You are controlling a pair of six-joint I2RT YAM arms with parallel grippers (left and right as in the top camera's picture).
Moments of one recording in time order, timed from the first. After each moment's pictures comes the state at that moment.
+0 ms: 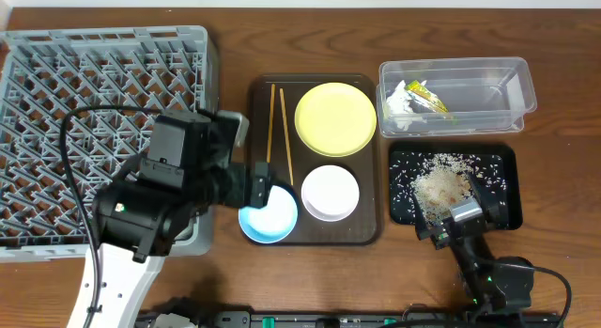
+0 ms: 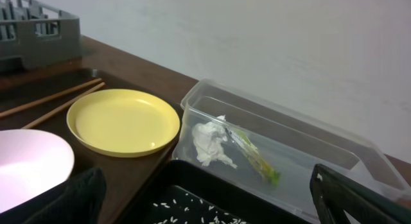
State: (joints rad) left arm -0.30 1.08 1.21 -1.07 0.25 -0.18; right arm 0.07 0.01 0.01 -0.05 -0.25 -0.25
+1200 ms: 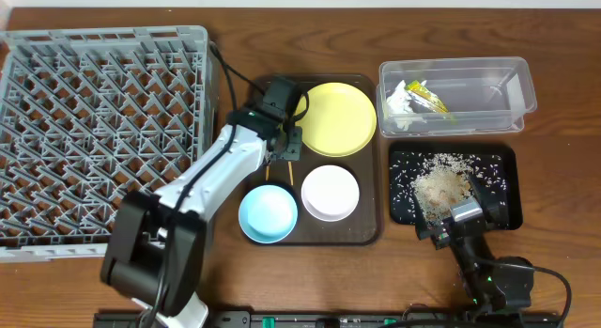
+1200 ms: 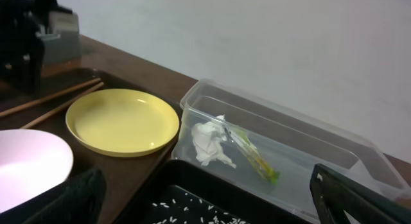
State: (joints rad) left arm -0.44 1.80 1.21 -0.65 -0.04 -0.33; right arm 0.07 0.01 0.01 -0.05 -0.24 -0.25
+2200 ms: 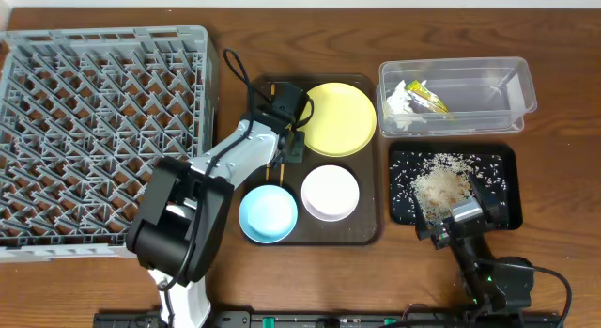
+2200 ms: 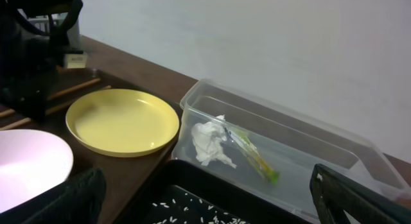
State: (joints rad) left arm -0.44 1.95 1.22 -0.57 -0.06 -0.36; right arm 0.07 0.01 0.01 -0.05 -0.24 -0.25
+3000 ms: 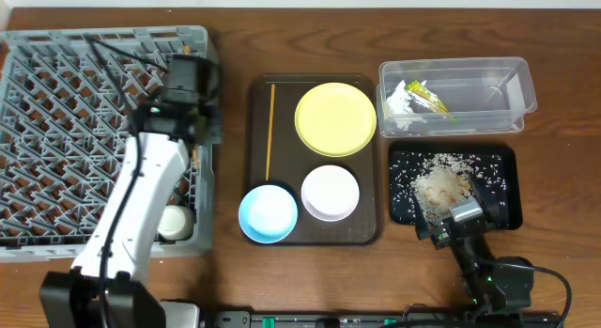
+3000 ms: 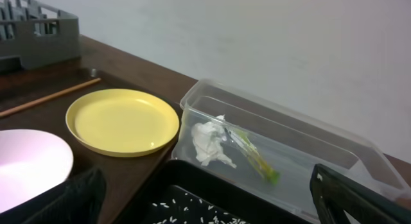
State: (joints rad) left arm -0.12 1.52 1.26 -0.87 -0.26 -0.17; right arm 0.07 0.01 0.01 -0.05 -0.24 -0.25
